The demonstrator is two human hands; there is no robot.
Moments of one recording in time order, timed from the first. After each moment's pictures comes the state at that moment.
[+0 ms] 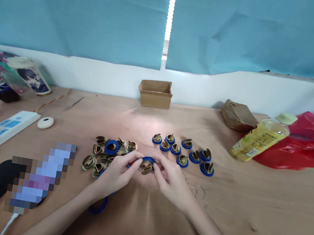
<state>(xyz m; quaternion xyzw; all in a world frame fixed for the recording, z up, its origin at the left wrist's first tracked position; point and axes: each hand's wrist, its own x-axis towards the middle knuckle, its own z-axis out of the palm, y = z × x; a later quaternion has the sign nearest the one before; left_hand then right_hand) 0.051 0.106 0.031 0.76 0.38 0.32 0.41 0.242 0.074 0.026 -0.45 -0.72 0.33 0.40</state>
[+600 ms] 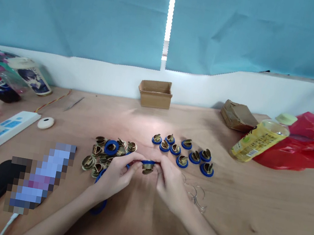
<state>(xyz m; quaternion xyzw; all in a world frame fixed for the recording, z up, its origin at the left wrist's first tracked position) 0.053 0.105 0.026 0.78 0.37 0.37 0.35 0.236 0.072 0.015 -0.48 -0.75 0.15 0.44</state>
